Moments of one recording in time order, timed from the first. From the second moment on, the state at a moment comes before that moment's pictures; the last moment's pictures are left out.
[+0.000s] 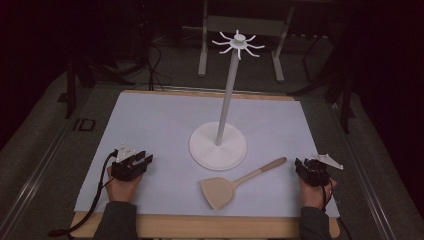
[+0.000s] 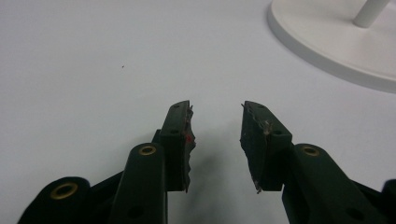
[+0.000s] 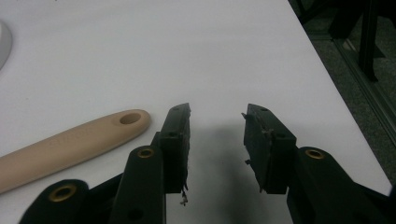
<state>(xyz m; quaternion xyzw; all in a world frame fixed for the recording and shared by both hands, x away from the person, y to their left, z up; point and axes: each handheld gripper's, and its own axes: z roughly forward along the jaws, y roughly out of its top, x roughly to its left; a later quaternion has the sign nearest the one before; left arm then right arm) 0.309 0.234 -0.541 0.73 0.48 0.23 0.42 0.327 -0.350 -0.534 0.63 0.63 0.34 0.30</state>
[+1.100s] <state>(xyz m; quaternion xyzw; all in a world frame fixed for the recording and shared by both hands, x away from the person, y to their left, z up) 0.308 0.228 -0.541 0.75 0.46 0.24 0.42 0.324 -0.299 -0.534 0.55 0.72 0.34 0.26</state>
